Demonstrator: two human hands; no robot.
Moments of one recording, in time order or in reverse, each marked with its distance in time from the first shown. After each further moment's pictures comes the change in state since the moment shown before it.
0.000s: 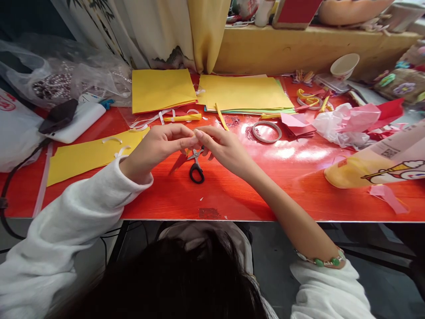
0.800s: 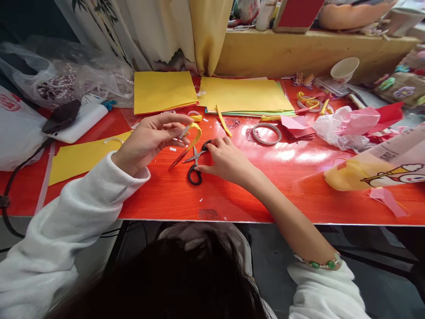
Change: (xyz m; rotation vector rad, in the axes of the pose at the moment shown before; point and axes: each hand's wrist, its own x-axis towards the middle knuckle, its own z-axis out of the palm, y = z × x) left_hand 0.003 -0.009 -0.016 -0.114 0.071 -0.010; right_hand -0.007 0.012 -0.001 -0.993 -0.189 0.016
